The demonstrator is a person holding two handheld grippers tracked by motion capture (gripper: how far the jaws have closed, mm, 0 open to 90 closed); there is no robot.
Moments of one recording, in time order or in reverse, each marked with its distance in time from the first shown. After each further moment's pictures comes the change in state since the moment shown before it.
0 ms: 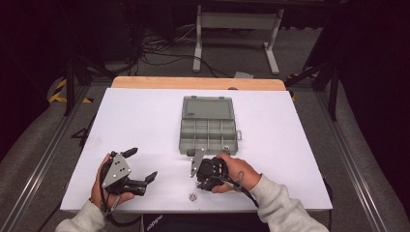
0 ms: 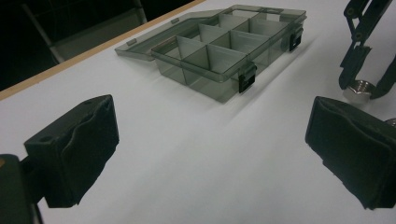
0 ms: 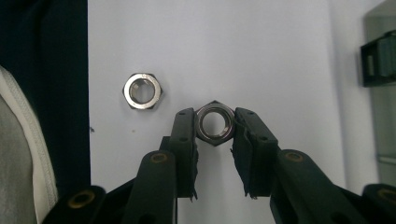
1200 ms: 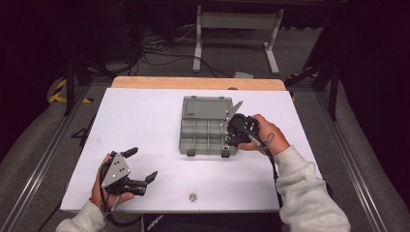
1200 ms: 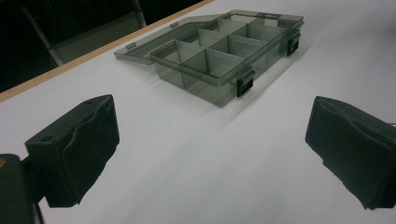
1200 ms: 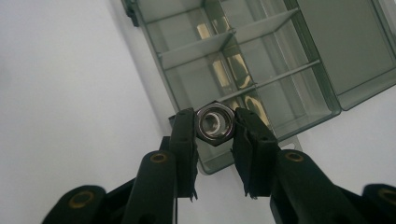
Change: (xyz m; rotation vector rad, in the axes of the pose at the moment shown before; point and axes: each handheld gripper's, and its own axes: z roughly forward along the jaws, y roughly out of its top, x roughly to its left) left arm 0.000 0.000 -0.001 -0.014 -0.005 -0.008; right arm -0.092 -0.044 -0.083 0.017 -0.223 0.265
